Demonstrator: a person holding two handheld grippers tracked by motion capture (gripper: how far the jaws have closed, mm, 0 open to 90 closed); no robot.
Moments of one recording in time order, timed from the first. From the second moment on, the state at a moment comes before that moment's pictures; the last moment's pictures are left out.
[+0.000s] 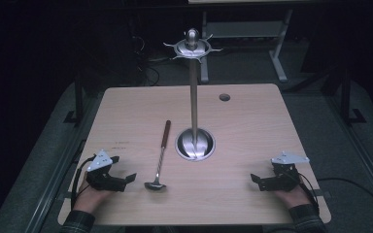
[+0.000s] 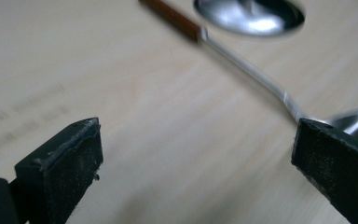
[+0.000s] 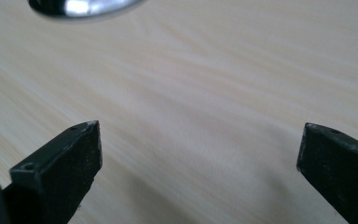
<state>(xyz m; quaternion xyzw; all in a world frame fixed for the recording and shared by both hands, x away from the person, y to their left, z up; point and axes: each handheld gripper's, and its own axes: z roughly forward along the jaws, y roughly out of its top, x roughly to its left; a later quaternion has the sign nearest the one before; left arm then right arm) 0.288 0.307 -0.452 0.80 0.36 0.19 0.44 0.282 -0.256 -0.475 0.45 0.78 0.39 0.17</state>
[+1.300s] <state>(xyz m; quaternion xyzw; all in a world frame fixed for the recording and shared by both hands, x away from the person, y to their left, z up) 0.324 0.266 -0.421 0.83 0.36 0.10 0.41 0.274 -0.259 -0.474 0.45 0.77 0.41 0.18</state>
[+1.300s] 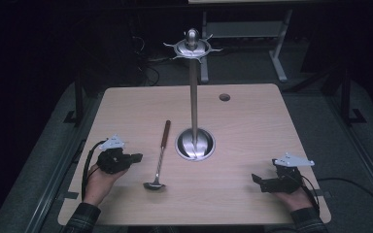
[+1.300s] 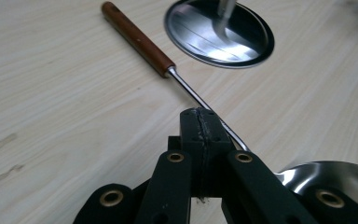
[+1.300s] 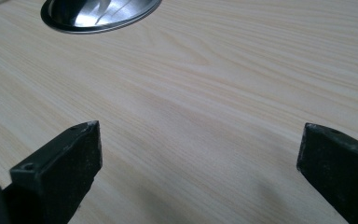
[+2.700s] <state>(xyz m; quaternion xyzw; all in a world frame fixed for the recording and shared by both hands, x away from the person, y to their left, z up) 0.331 0.217 -0.448 0.89 0.34 0.04 0.30 0.273 -0.257 -0.474 0.44 0.78 0.39 0.20</state>
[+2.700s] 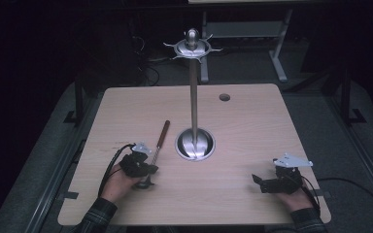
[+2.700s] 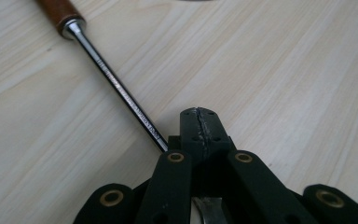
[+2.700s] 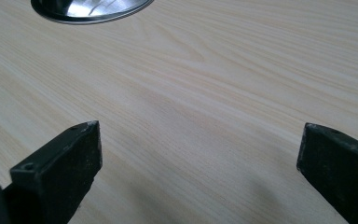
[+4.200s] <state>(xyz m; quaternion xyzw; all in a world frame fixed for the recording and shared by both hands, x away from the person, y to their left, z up) 0.346 0.290 -0.420 0.86 0.40 0.10 0.30 0.275 -0.254 -0.474 0.44 0.79 0.39 0.20</state>
